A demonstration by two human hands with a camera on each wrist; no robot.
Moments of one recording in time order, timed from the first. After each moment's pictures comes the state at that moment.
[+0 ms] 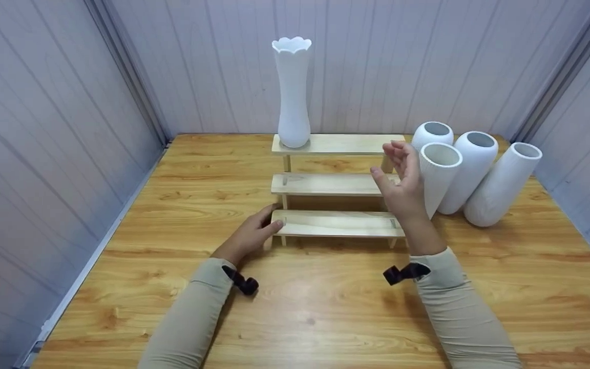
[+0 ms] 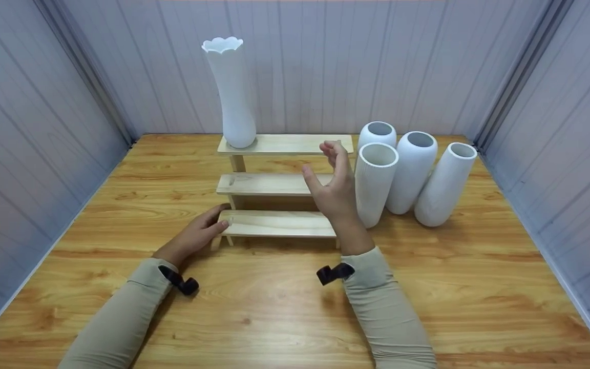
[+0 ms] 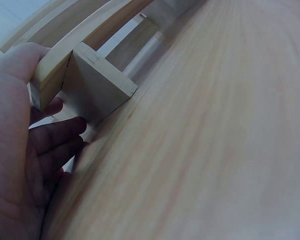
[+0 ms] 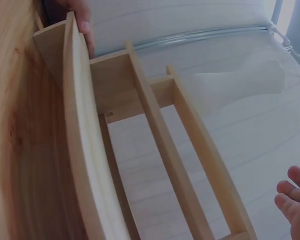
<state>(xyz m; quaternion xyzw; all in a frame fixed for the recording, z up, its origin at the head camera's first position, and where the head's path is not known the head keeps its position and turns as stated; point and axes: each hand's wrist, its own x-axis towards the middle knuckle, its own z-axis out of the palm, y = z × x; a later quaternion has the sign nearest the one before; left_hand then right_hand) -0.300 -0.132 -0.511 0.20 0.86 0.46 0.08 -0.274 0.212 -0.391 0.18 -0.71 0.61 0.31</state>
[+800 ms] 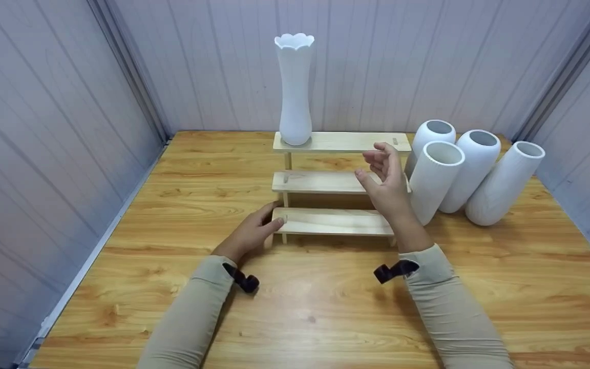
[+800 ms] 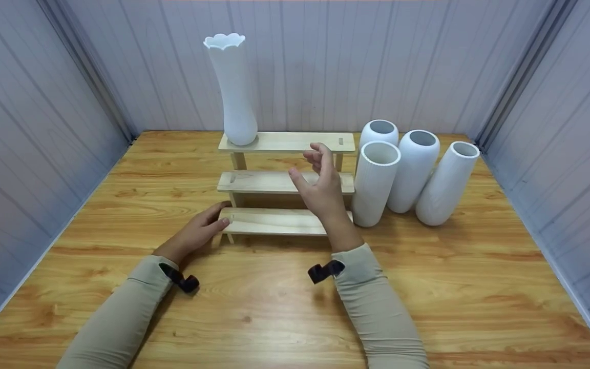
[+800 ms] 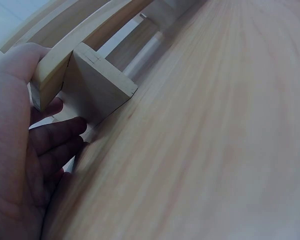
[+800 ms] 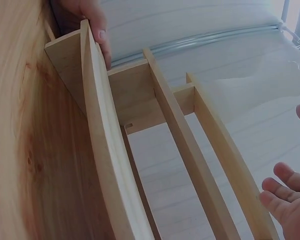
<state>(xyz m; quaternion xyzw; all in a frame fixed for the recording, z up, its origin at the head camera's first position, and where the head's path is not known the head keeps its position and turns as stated) -0.300 -0.131 -0.510 0.20 0.86 0.46 0.09 -0.279 0.192 -0.397 0.16 -0.74 0.63 0.19</state>
